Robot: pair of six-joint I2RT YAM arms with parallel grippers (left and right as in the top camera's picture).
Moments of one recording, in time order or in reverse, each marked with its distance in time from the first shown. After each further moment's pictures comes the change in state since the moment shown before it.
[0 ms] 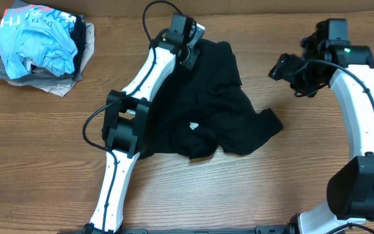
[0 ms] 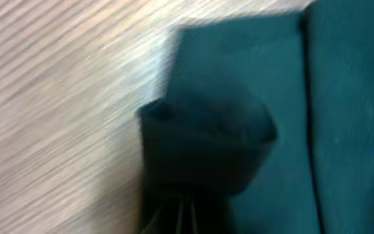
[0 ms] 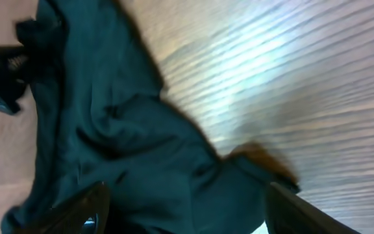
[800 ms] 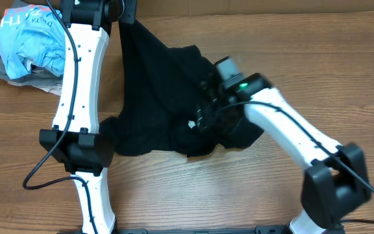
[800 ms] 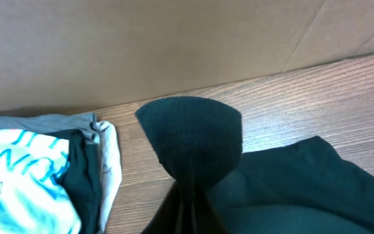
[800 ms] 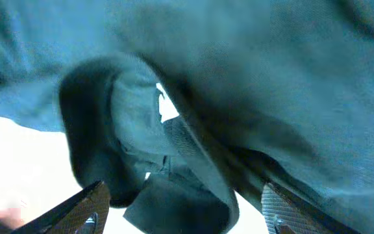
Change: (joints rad) left arm 0.220 -0.360 0.243 -0.367 -0.109 -0.063; right arm 0.570 0.060 -0.182 0.124 0.059 -0.012
